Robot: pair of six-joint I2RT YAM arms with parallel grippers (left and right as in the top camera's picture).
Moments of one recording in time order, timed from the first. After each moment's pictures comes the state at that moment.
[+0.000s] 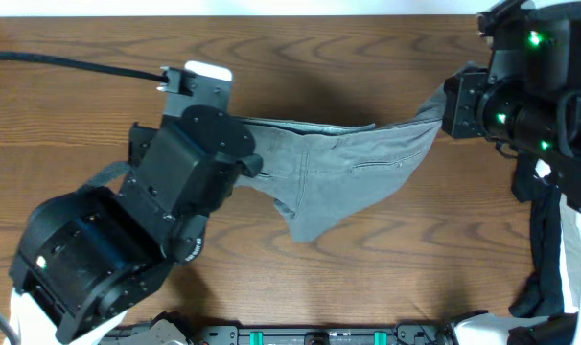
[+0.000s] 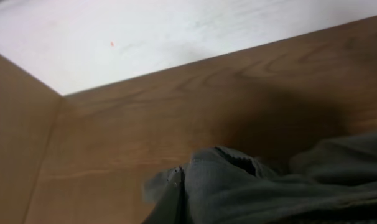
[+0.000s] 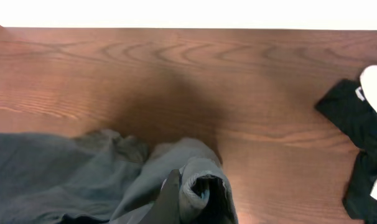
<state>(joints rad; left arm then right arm) -0.78 1.34 2.08 -1.52 -0.67 -0.28 0.32 1.50 2.28 -1.52 0.00 0.28</state>
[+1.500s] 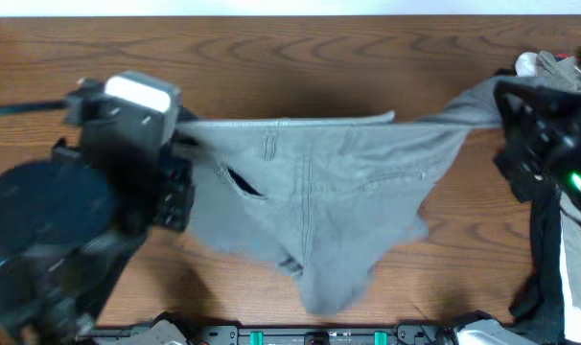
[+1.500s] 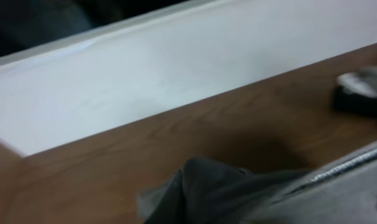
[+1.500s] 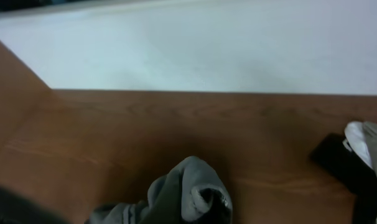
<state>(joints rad) -0.82 1.36 2.44 -1.57 -0.55 -0.11 0.32 1.34 2.31 -1.42 0.02 0.28</state>
